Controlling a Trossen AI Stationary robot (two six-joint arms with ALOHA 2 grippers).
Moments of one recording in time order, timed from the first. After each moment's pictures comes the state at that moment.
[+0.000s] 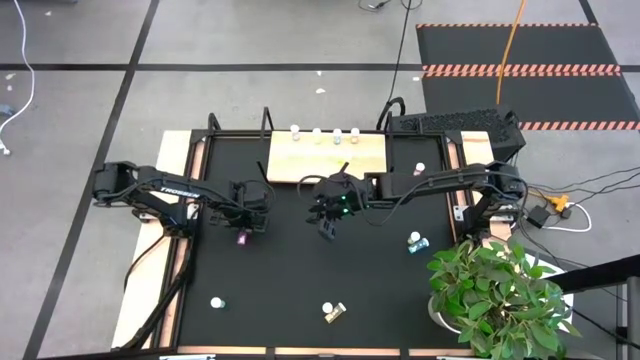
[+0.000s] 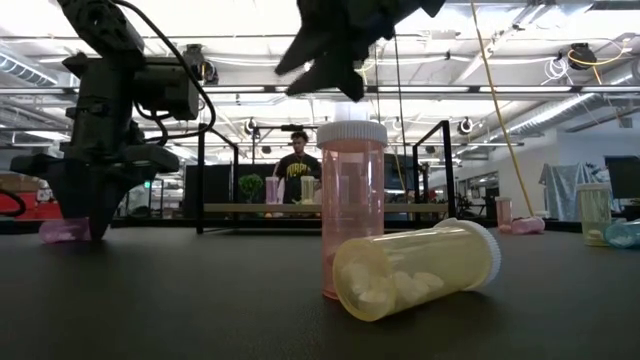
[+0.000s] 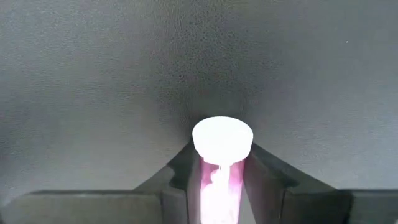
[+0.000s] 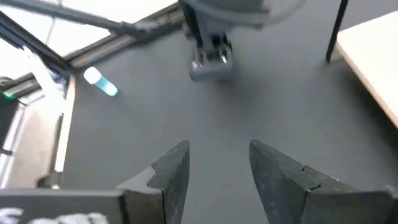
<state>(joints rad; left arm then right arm) 0.13 1.39 0.62 -0.74 0.15 -1.26 0.00 1.73 1.33 -0.27 -0.08 0.40</state>
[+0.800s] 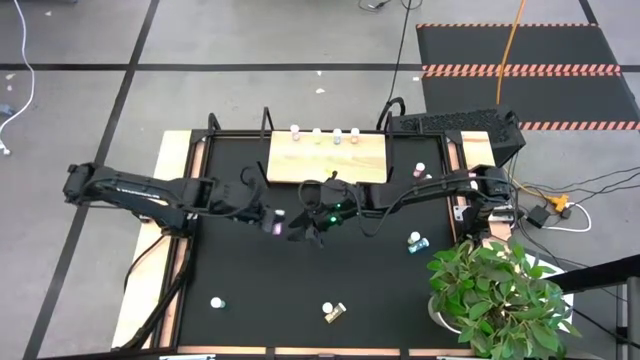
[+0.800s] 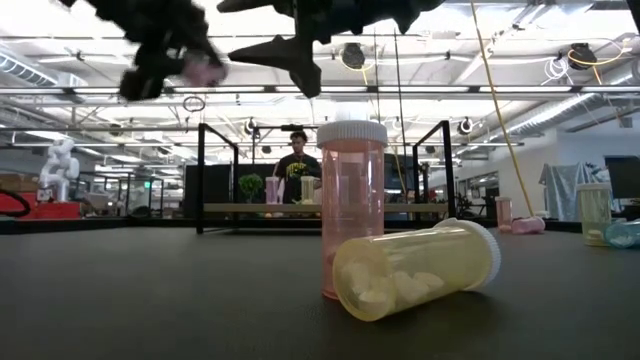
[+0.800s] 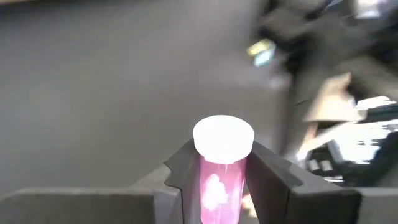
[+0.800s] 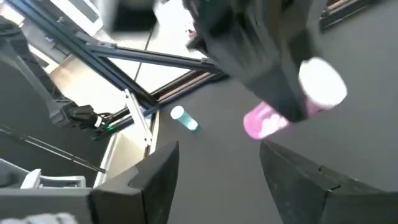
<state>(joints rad) -0.08 1.06 0.77 -0.33 -0.08 -1.08 0.03 1.83 1.33 0.10 -0.26 0.56</state>
